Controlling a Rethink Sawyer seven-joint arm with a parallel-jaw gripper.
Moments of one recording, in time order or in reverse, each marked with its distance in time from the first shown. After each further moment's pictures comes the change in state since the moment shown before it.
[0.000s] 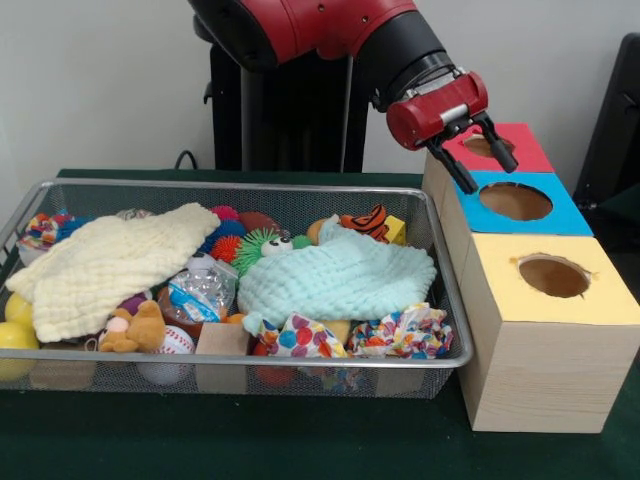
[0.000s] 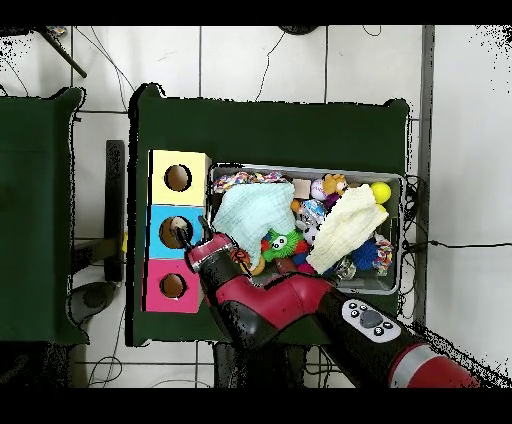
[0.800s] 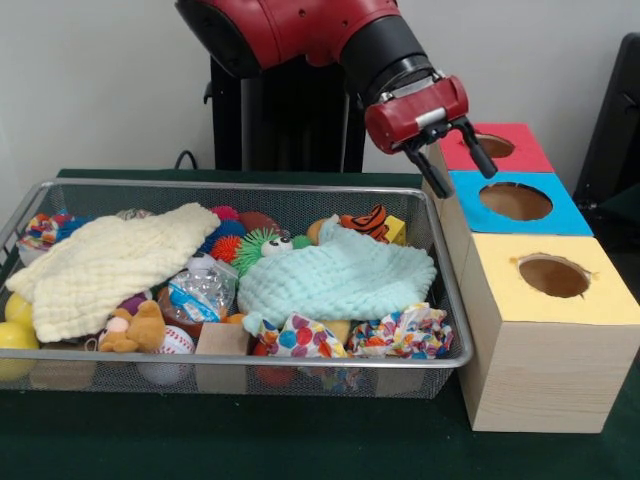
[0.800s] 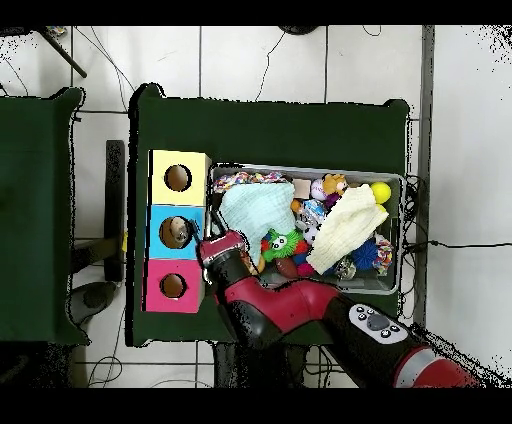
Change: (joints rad) arm -0.009 0.034 -0.059 0.000 0.056 -0.130 0.000
